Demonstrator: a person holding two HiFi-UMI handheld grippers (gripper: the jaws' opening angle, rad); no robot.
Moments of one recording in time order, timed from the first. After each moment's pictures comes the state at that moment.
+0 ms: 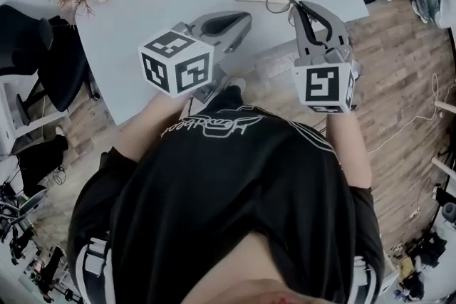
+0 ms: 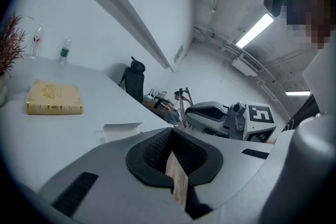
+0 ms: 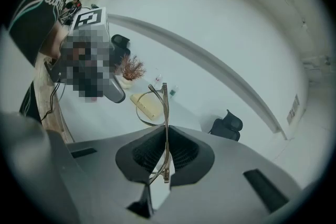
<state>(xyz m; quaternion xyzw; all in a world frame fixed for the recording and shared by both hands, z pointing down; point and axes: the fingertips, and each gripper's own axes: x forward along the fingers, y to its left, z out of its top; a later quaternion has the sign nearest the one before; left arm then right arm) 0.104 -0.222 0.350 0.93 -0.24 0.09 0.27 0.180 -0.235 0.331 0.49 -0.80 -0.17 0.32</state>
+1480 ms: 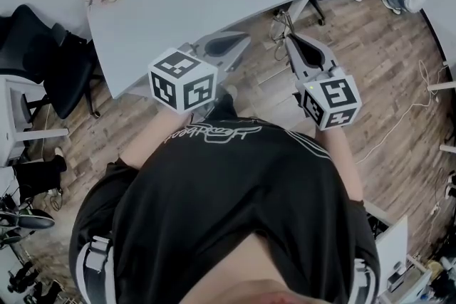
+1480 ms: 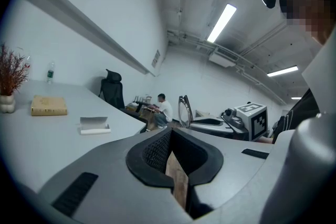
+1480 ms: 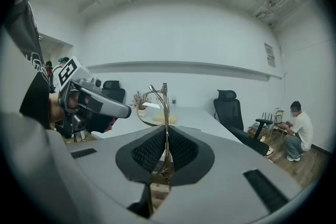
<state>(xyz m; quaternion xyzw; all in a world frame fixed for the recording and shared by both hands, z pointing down) 0.131 0.031 0.288 0.96 -0.20 0.07 0.17 0.209 0.036 0.296 0.54 -0.84 0.03 0.12</state>
